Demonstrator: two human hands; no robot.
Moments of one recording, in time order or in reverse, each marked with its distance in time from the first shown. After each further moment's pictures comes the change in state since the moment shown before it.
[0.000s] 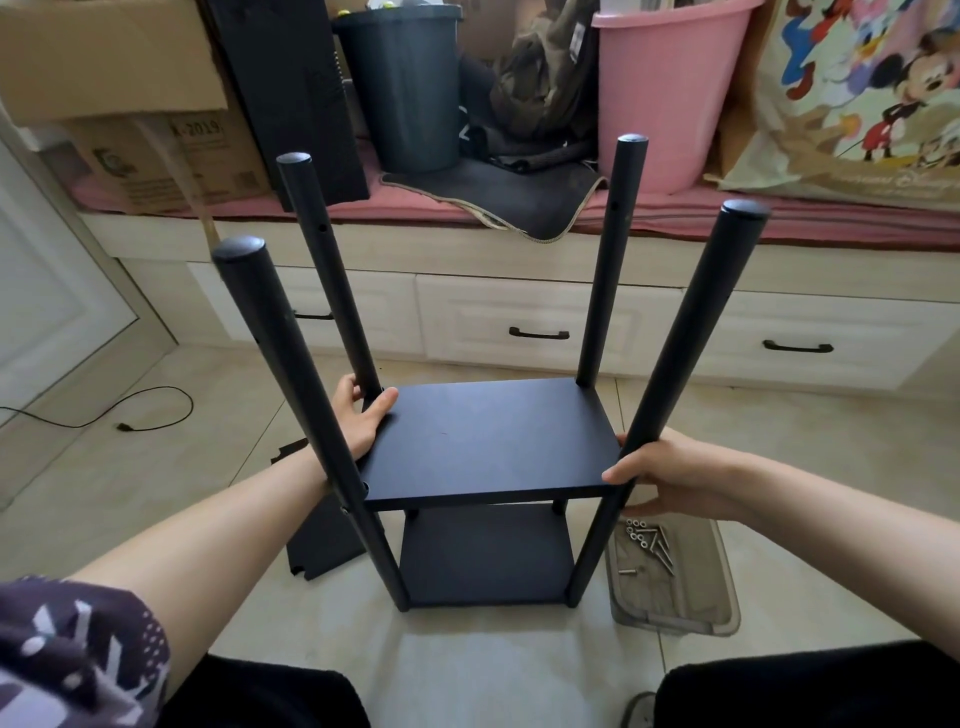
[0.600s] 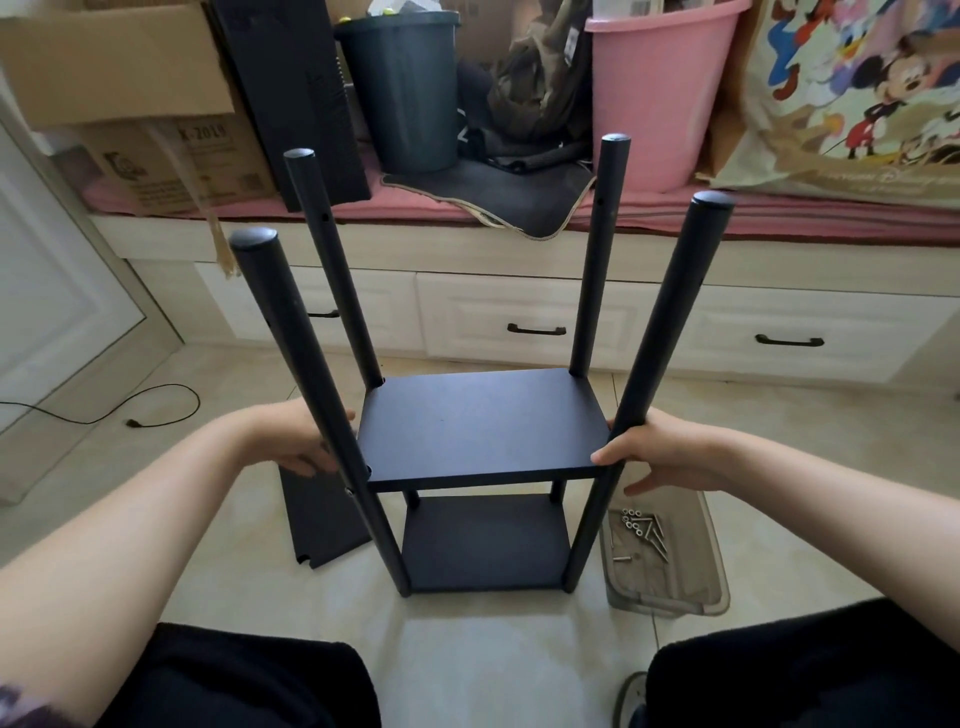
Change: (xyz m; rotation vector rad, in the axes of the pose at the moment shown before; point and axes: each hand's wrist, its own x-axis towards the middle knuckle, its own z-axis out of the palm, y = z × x) left_hand -0.025 0.026 -0.087 0.424 -0.631 -0.245; right_hand 0.006 0.002 -0.008 -0.163 0.017 -0.055
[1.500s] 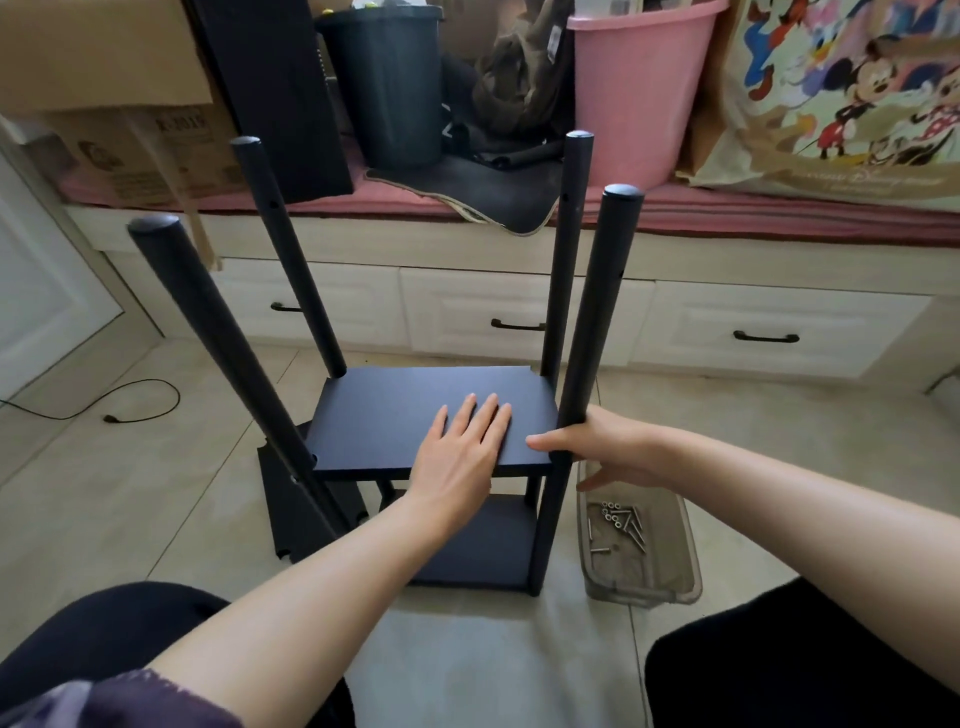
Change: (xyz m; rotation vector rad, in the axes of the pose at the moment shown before) left_hand 0.028 0.084 0.181 1.002 0.551 0.485; right_hand -0.010 -0.016 0.031 -0.065 -0.027 -0.039
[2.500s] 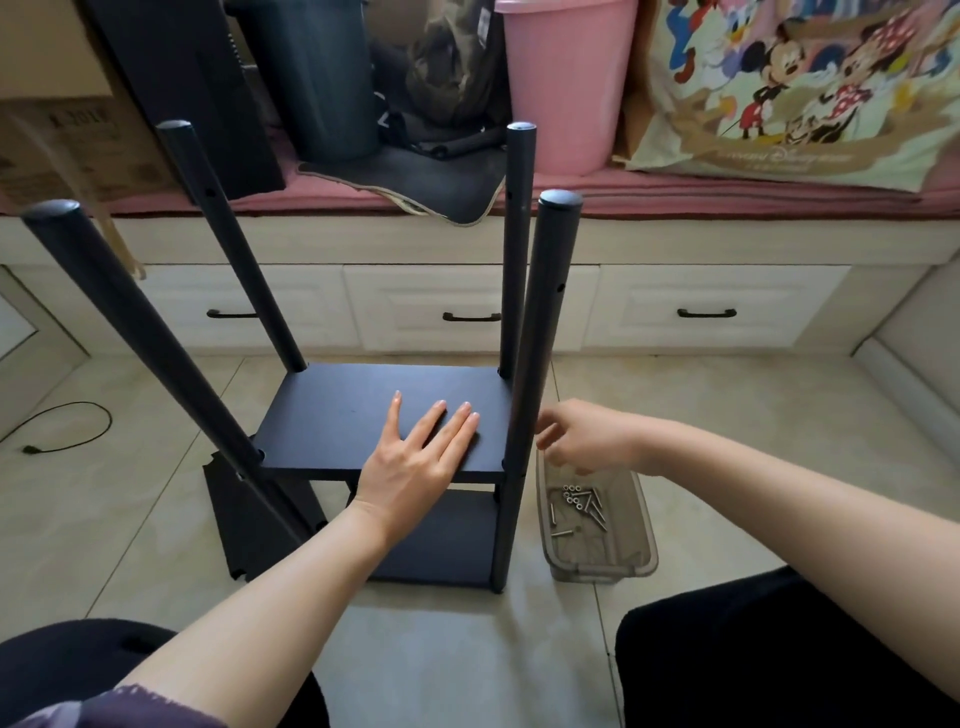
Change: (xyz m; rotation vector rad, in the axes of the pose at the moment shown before) left_hand -0.002 -0.006 0.018 0.273 0.663 0.290; right_hand -0.027 0.013 -0.026 -0.477 0.057 -0.037
